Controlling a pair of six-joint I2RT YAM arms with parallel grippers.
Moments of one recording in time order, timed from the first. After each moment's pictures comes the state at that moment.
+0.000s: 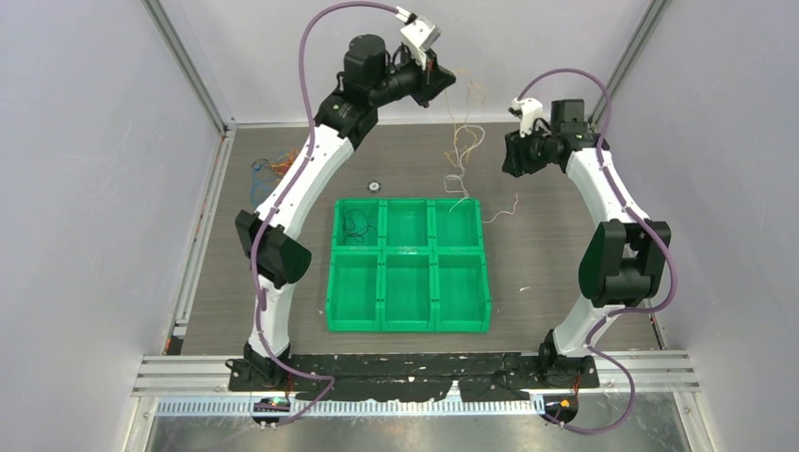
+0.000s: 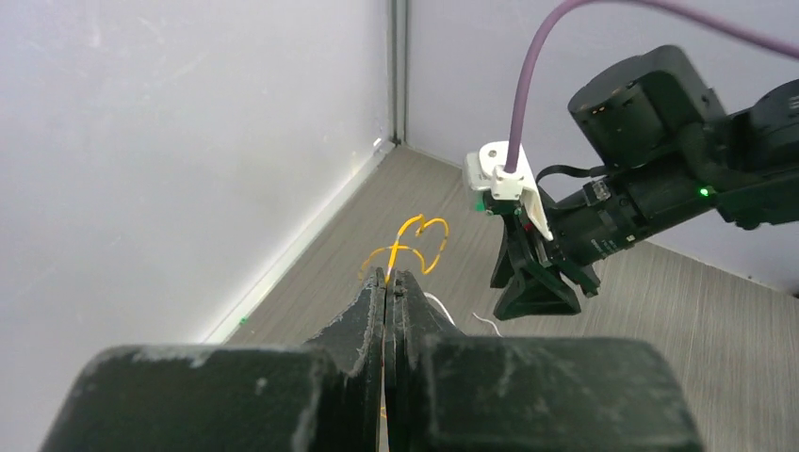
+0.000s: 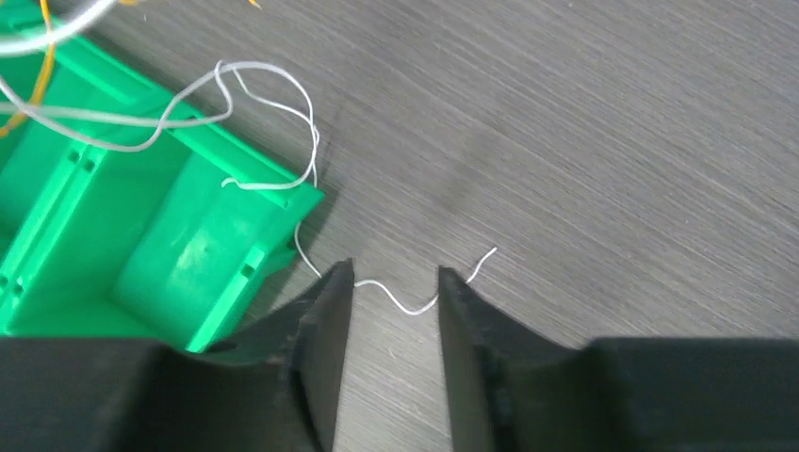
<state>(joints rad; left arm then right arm) -0.56 2.11 2.37 -0.27 0.49 0.01 0.01 1.72 1.52 -0.59 -0.40 -0.38</state>
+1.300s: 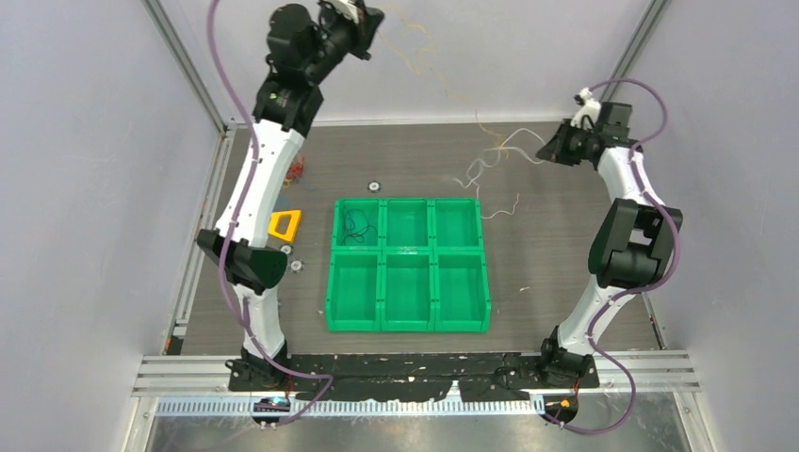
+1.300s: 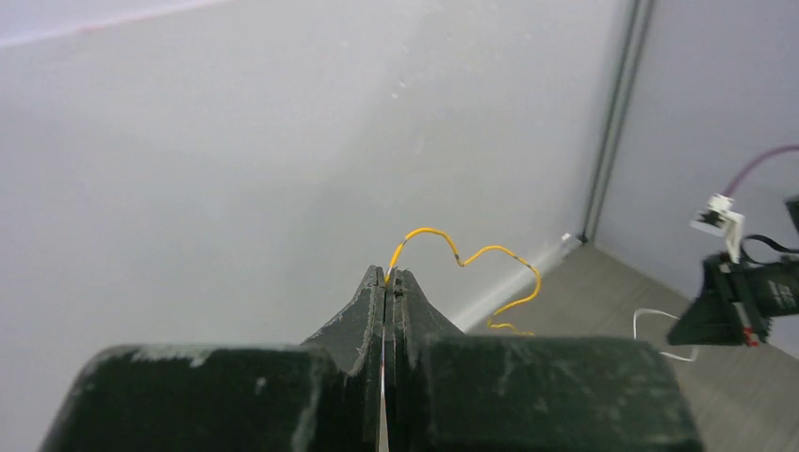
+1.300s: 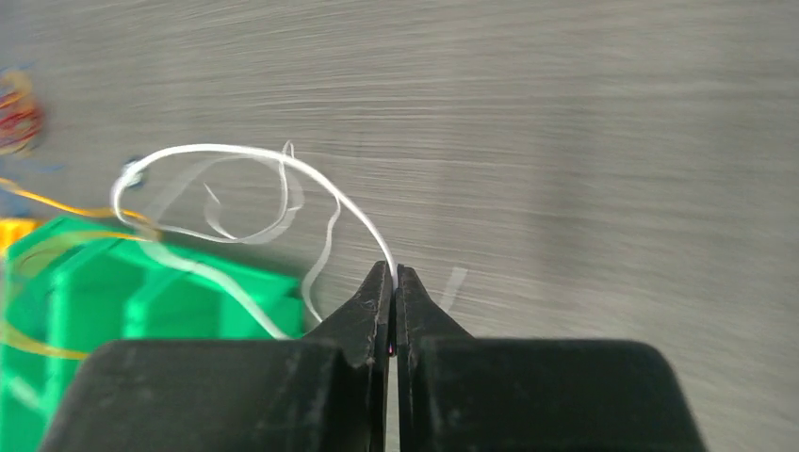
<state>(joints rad) -0.42 1.97 2.43 -0.26 0.27 0.06 -0.21 1.87 1.55 -0.40 -0.62 0.10</state>
